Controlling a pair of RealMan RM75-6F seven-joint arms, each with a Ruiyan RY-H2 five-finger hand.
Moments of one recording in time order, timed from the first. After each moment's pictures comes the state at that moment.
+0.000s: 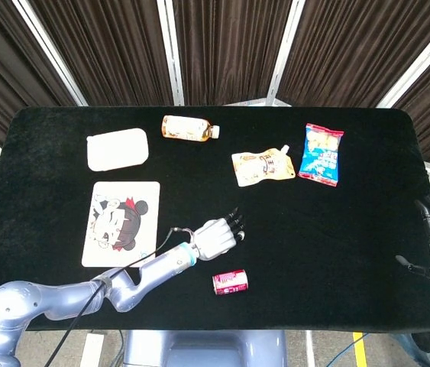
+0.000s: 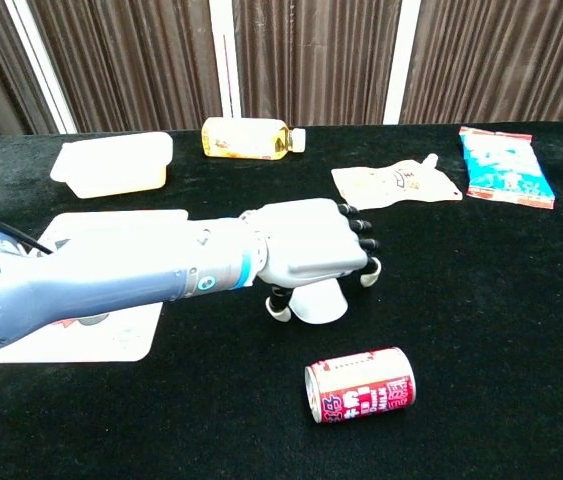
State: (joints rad) left arm -1.07 -1.86 -0.21 -1.16 1.41 0.58 0.77; right arm 0.19 -1.07 0.02 -1.53 -1.36 1.51 0.11
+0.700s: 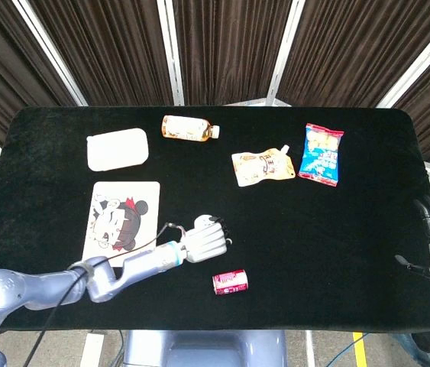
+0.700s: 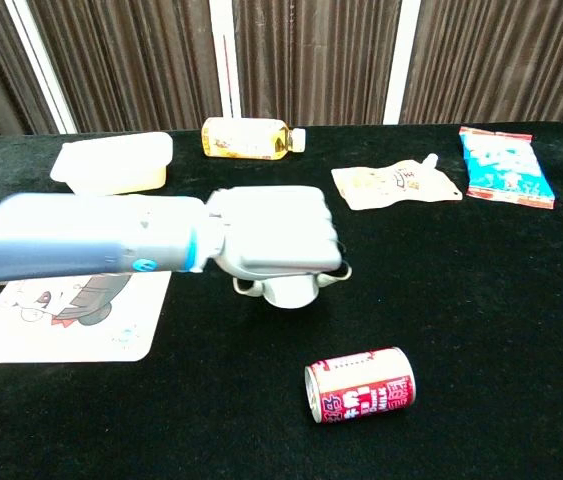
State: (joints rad) left arm -1.12 -1.68 -0.02 -1.21 1.71 0.75 0.56; right arm 0.17 -1.09 0.06 -1.53 -1.38 1.50 0.08
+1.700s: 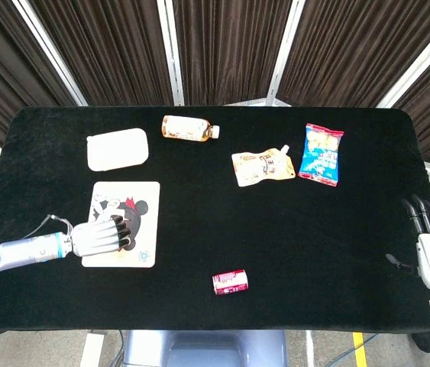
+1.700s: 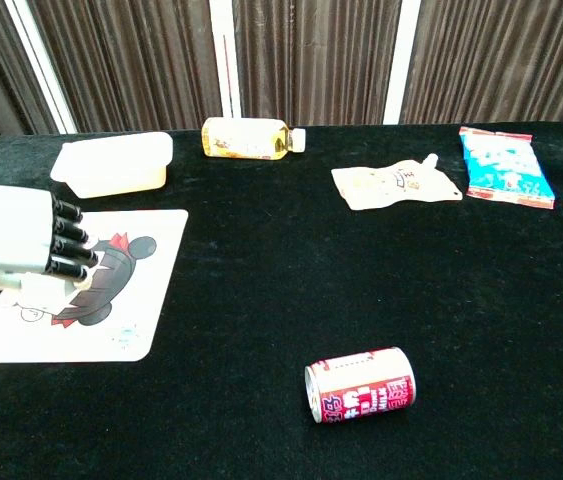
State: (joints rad) left arm -0.79 -1.62 0.41 -0.34 2.11 1.49 -0.13; right arm 0.16 -1.11 0.09 -1.56 -1.41 1.48 -0.02
